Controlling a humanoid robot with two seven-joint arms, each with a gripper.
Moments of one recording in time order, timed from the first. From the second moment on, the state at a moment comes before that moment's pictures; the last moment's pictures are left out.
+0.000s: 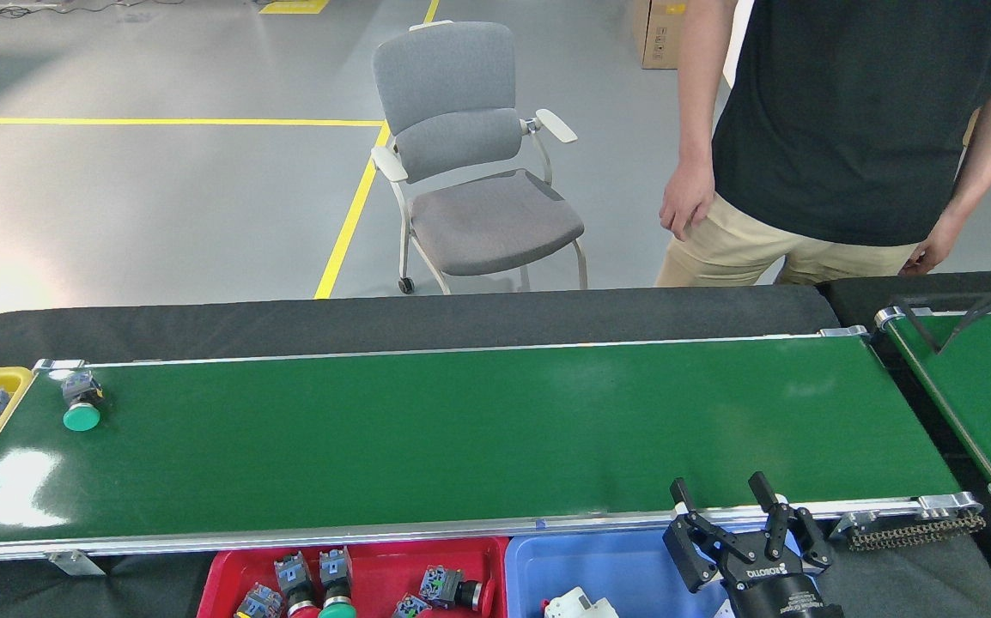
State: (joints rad) left arm 0.61 0.25 0.35 -1.76 -1.23 -0.78 0.23; right arm 0.18 0.10 -0.07 -1.75 1.34 -0.23 0.05
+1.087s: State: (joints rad) left arm 0.35 0.25 0.56 -1.45 -1.25 -0.55 0.22; right arm 0.25 0.02 -0.11 -1.76 1.33 -0.15 -0.01
